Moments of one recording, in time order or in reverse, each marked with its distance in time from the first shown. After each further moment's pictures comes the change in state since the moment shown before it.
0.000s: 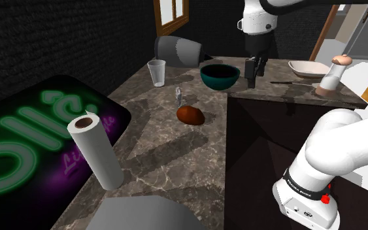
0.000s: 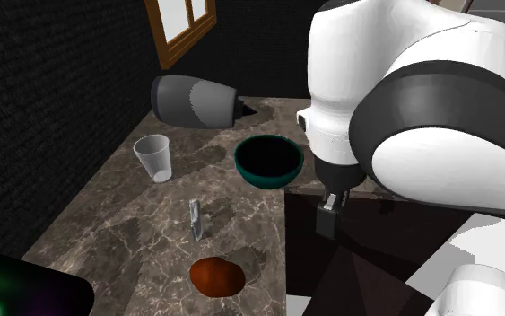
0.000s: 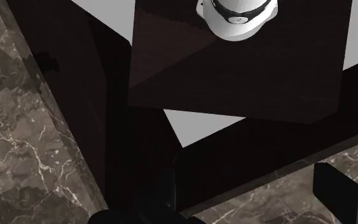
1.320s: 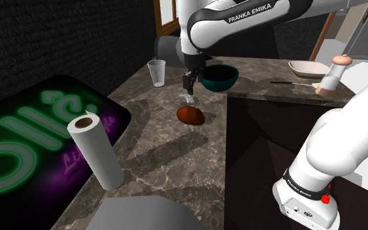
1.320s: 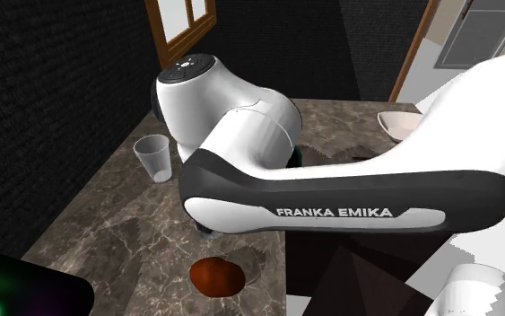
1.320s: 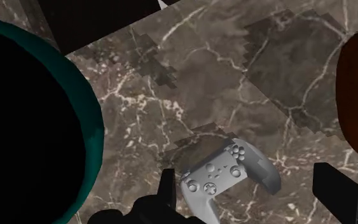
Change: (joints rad) arm 0.034 0.517 0.130 0.189 -0.049 0.506 0.103
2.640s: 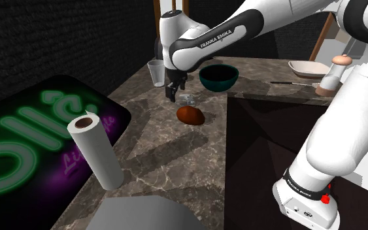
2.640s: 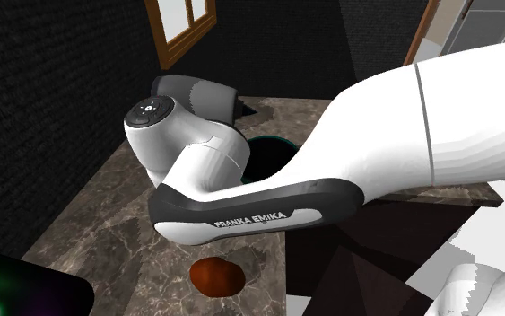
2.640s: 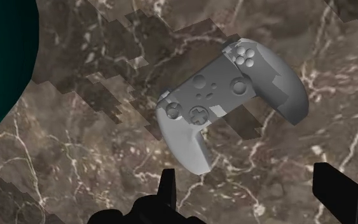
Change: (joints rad) arm 0.000 0.258 0.030 0.104 -0.100 0.211 0.061
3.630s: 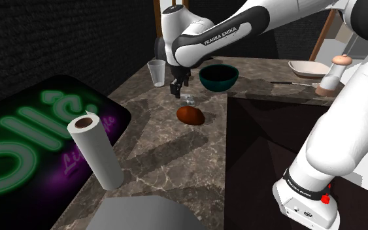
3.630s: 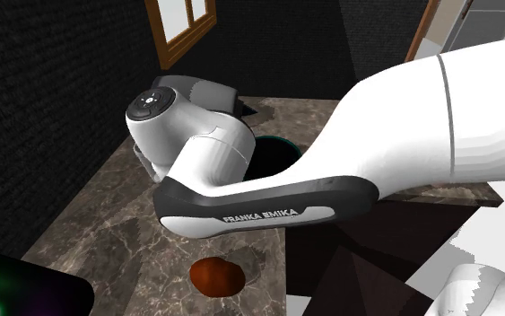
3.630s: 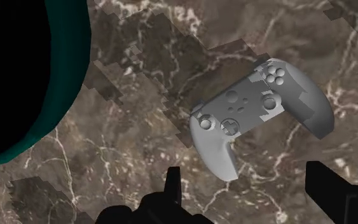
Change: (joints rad) arm -0.008 -0.034 -0.006 0.002 -0.047 -0.057 -0.015
